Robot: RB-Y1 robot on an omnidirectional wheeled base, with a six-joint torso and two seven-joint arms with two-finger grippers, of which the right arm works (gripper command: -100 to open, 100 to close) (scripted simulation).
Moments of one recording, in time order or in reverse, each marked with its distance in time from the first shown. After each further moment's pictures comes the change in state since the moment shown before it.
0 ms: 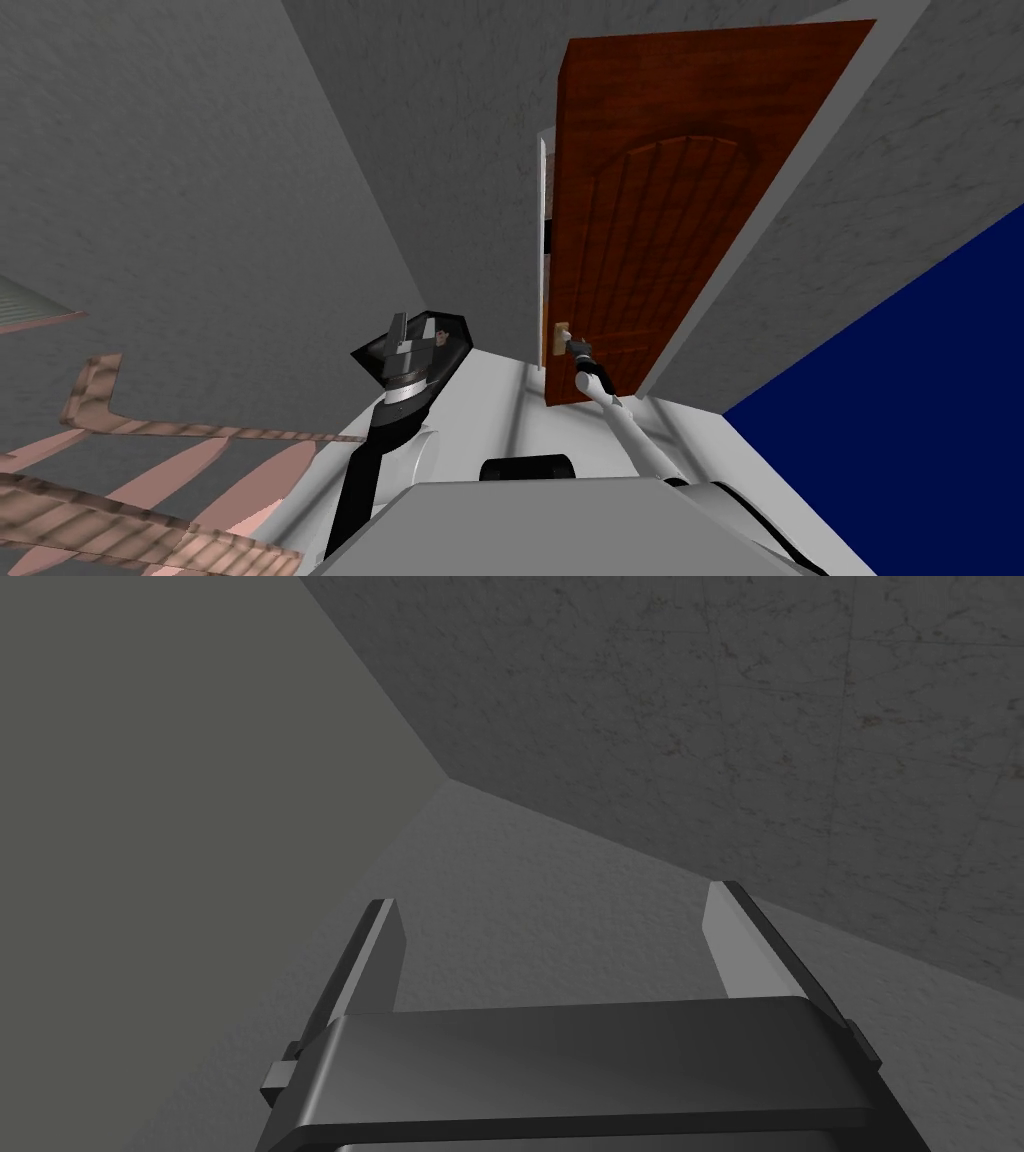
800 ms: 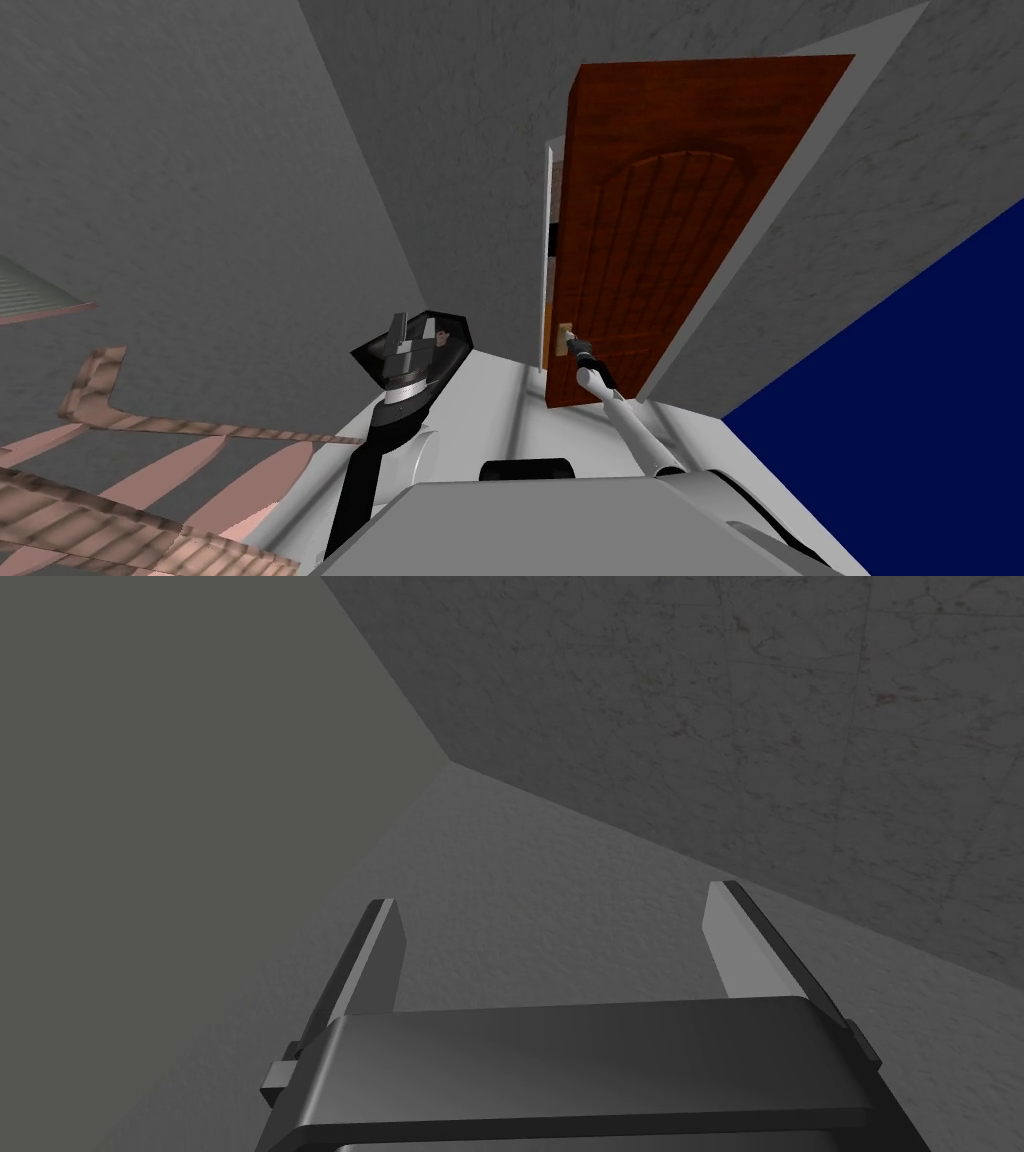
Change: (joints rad) arm -0.037 -0.025 -0.008 0.030 -0.012 0.047 -0.014
